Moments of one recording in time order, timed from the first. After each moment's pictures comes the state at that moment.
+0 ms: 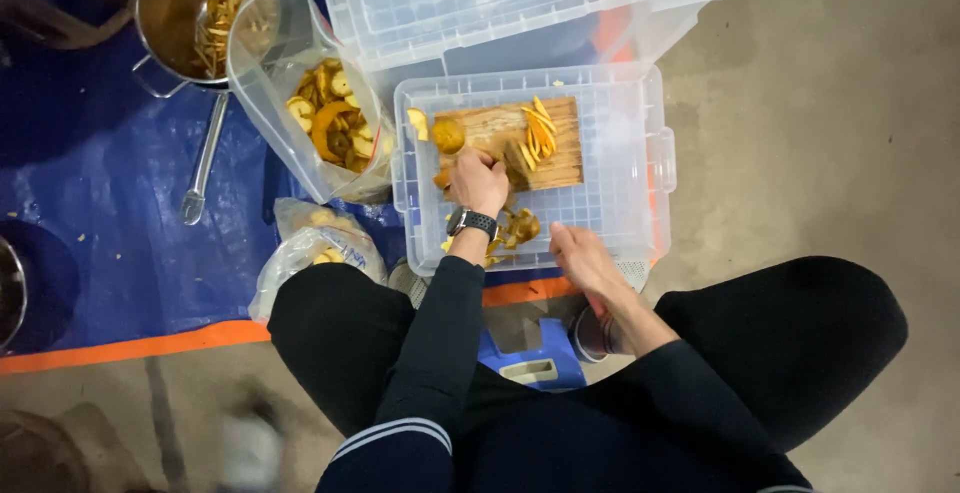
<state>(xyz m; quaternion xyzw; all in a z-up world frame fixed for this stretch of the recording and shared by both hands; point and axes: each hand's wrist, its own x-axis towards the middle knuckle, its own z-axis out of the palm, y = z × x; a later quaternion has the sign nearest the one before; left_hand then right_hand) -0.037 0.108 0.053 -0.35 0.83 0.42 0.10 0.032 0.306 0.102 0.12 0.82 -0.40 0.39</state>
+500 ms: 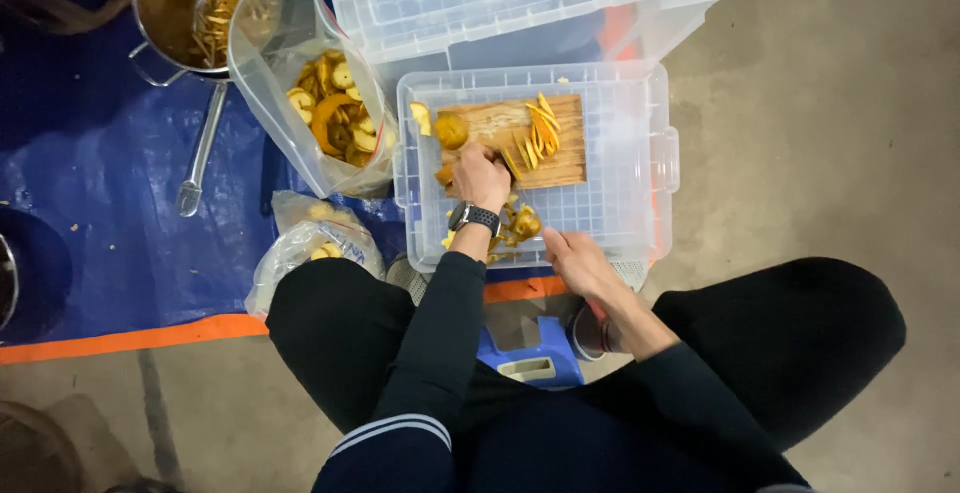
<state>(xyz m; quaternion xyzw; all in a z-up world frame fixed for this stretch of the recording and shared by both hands) -0.041 0.107 0.038 -0.33 0.82 0.46 0.08 0.029 0.293 0.125 0.06 0.83 -0.36 0.42</state>
